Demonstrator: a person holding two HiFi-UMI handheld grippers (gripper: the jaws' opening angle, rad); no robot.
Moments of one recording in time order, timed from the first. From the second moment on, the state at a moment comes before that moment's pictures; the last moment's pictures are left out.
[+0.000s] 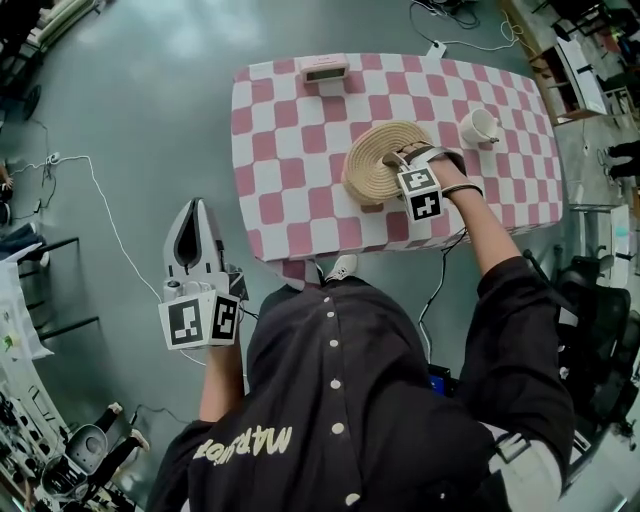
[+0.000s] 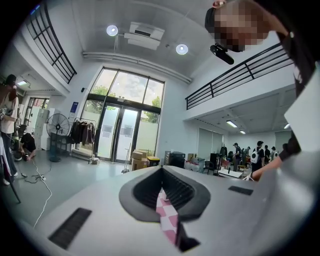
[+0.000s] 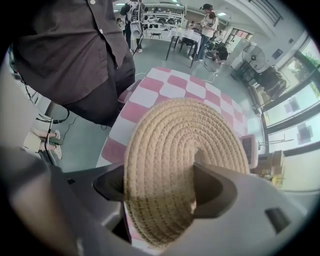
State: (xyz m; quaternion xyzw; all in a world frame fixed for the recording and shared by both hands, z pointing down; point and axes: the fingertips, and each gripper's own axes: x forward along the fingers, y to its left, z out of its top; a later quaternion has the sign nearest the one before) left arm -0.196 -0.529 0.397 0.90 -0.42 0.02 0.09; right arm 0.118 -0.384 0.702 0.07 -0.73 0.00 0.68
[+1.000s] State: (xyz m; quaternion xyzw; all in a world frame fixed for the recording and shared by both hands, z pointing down) left arm -0.163 -0.508 0.342 0.92 -0.40 -0.04 0.05; right arm 0.112 -0.411 0.462 0.57 -0.79 0.03 0.22
